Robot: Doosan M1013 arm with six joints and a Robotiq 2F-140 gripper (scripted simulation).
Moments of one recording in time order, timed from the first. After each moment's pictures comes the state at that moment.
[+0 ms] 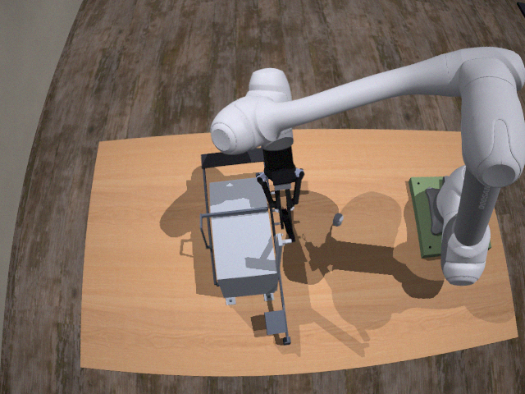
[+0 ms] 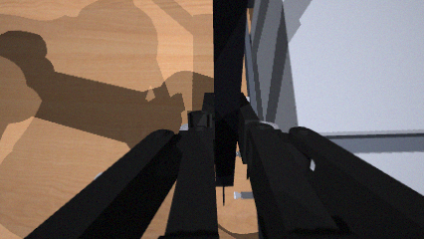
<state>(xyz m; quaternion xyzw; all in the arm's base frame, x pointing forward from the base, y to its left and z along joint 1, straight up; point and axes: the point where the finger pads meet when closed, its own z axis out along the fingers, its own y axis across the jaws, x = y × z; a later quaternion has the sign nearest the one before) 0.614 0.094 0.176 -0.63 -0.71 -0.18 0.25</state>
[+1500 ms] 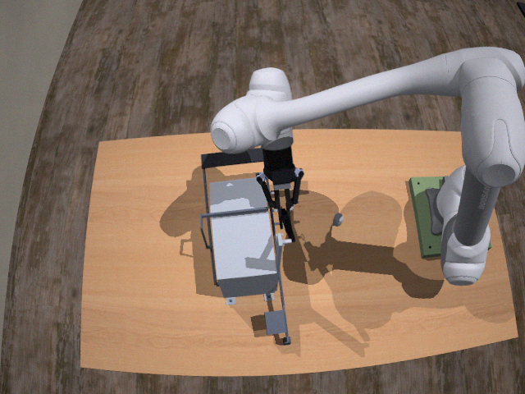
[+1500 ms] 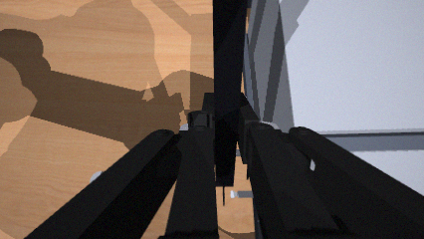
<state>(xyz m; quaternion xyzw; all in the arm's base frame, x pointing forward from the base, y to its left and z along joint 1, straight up) 0.616 0.093 0.176 -0.63 -0.71 -0.18 0.25</state>
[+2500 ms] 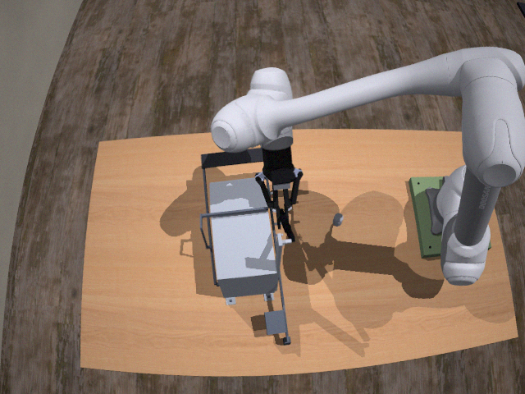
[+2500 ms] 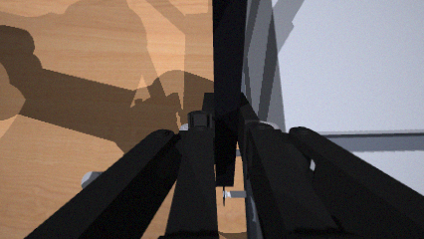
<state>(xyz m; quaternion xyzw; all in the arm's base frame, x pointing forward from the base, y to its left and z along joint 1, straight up) 0.622 0.094 0.176 -0.63 -0.71 -0.19 0.24</state>
